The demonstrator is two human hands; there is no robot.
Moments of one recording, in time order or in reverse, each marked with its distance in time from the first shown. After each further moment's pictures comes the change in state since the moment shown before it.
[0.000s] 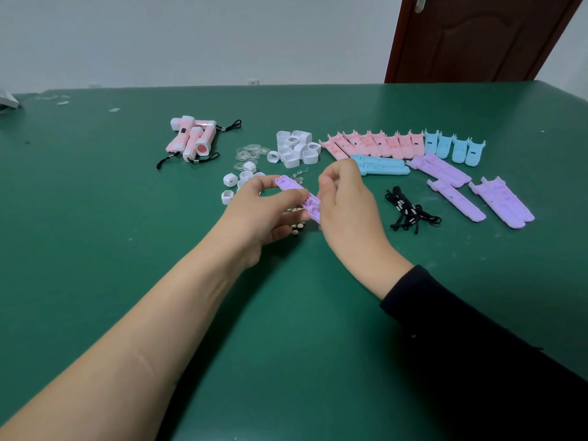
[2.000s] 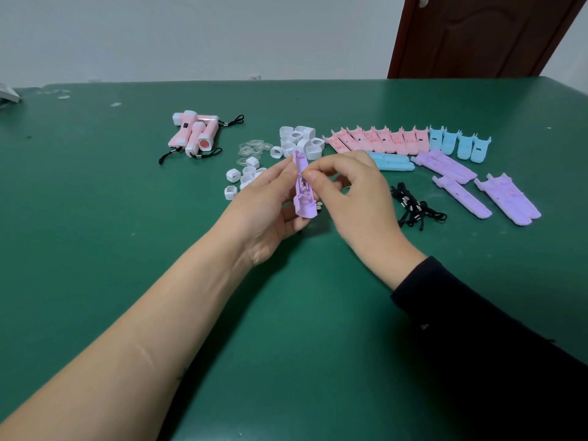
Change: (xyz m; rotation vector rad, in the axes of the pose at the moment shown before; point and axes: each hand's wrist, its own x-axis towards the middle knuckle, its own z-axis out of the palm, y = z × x) left_hand -0.005 0.003 0.005 -0.232 -0.169 0.042; right_hand 0.003 -0.003 -0.007 0.150 0.016 -0.099
